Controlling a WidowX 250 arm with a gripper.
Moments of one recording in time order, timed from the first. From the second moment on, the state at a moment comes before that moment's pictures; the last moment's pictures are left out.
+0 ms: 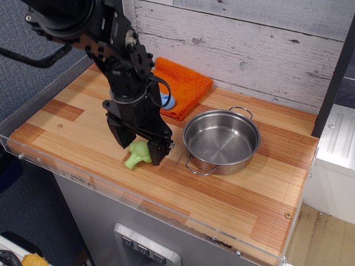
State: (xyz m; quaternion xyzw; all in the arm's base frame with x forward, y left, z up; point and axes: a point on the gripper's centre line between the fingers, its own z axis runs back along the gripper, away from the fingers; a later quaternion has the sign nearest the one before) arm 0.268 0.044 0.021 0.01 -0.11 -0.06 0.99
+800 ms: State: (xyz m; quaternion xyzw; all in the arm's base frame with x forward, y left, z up) arm 0.260 0.050 0.032 0.00 -0.13 -0.03 0.99
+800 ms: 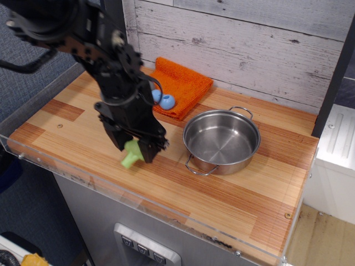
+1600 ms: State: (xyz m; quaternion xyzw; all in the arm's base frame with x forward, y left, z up) arm 0.276 0.033 0.086 0.00 -0.19 -0.03 0.98
